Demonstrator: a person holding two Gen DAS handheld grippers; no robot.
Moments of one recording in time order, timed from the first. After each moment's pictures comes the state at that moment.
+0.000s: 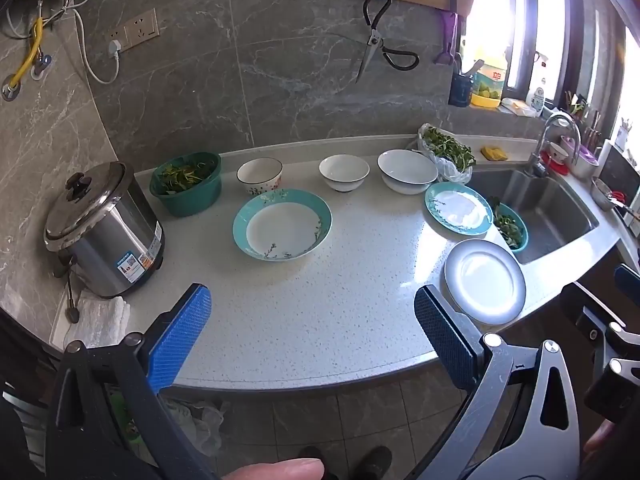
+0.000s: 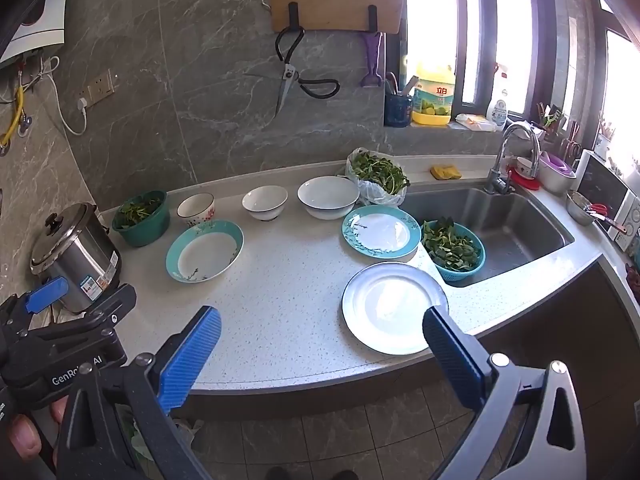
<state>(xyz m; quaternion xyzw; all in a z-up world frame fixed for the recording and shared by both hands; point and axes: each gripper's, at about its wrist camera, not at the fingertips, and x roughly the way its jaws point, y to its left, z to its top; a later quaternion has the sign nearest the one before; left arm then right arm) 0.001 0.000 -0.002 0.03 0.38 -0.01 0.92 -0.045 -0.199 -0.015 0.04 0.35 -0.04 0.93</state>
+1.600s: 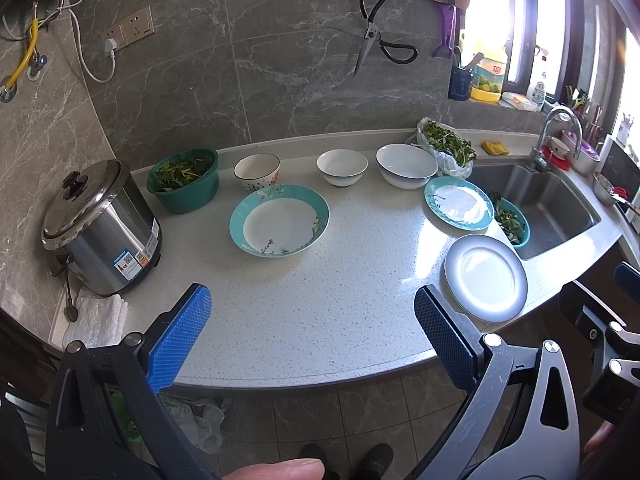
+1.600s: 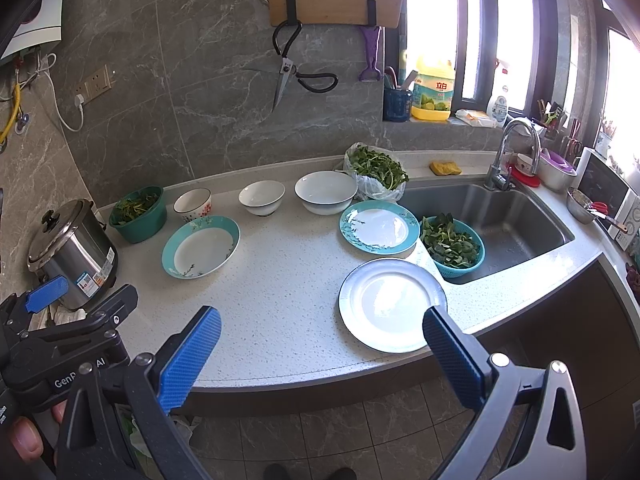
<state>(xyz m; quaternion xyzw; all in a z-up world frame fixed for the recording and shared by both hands) 0.005 -0.005 -0.013 0.04 0.39 -0.01 0.92 -0.044 -0.199 -0.021 0.04 0.36 -0.04 0.93</state>
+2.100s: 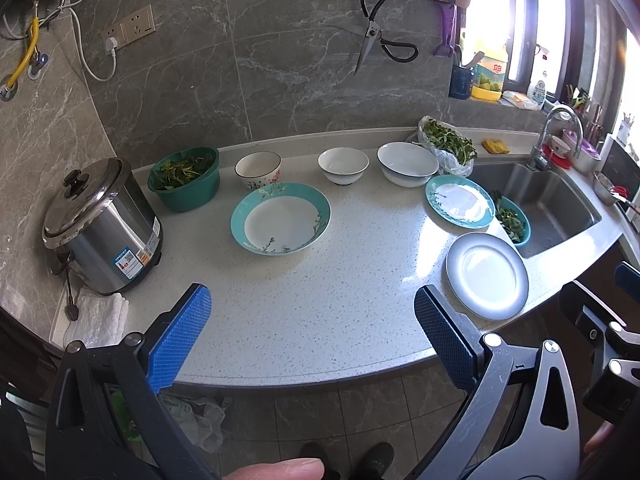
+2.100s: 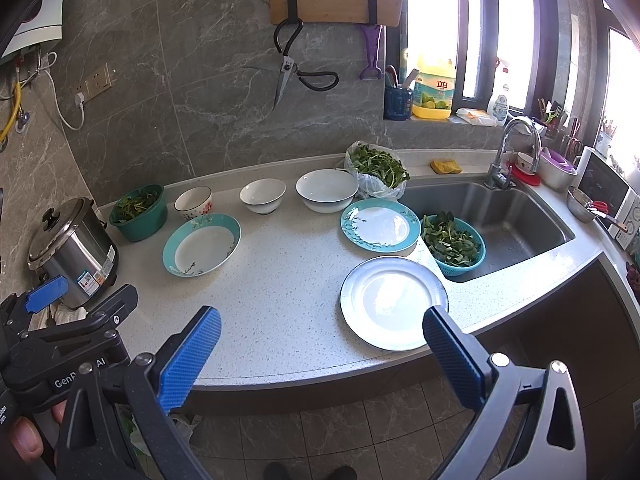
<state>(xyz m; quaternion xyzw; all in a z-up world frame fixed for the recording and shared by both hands) 0.005 -0.005 -0.014 0.04 0.39 -0.01 0.92 -0.044 -0.198 -0.021 0.04 0.36 -0.04 0.93</state>
